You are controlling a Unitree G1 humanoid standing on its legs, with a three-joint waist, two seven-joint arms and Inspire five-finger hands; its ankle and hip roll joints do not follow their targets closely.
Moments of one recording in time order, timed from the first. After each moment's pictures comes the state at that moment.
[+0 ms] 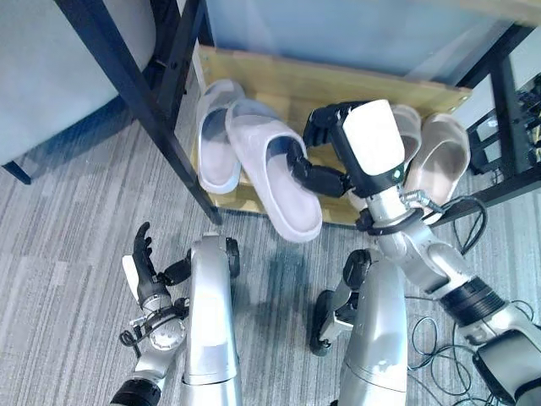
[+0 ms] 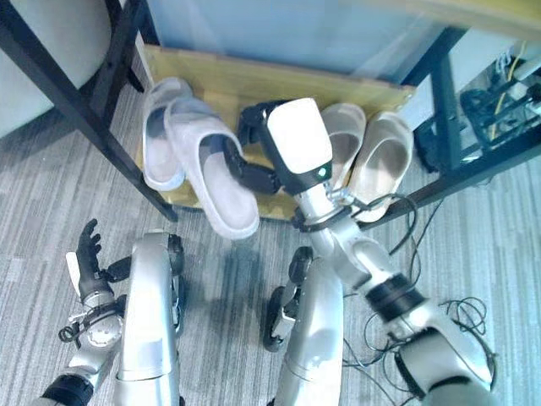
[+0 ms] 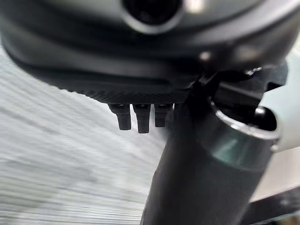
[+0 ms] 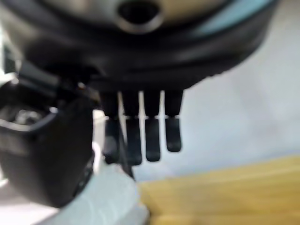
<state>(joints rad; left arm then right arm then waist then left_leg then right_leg) -0.09 0.40 -0.24 0.51 -0.25 -0.37 0.76 -0.77 -0.77 0.55 0.14 -0.60 -0.14 -0.62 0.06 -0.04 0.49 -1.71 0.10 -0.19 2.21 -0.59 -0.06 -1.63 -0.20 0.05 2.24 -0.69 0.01</state>
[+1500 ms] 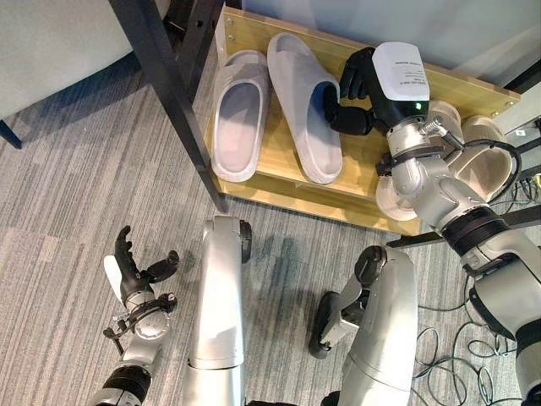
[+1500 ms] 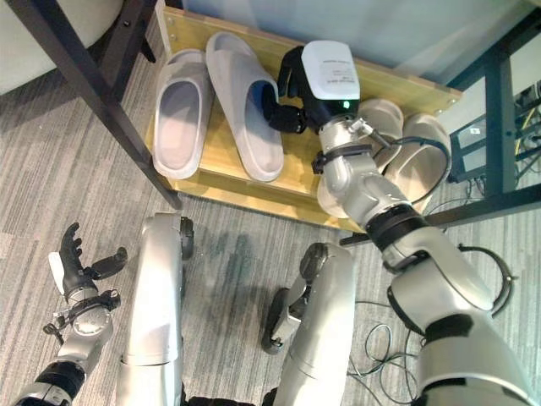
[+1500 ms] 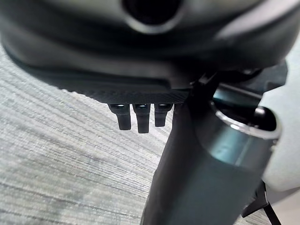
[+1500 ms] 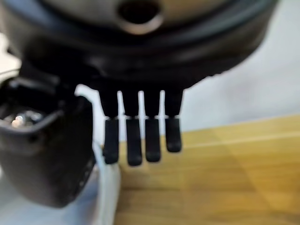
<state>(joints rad) -0.20 0.44 -0.20 0.69 -0.27 -0.35 0.70 -1.16 -0.69 0.77 0.71 -0.28 -0.10 -0.55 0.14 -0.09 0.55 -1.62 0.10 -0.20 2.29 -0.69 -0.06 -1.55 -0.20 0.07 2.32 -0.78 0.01</state>
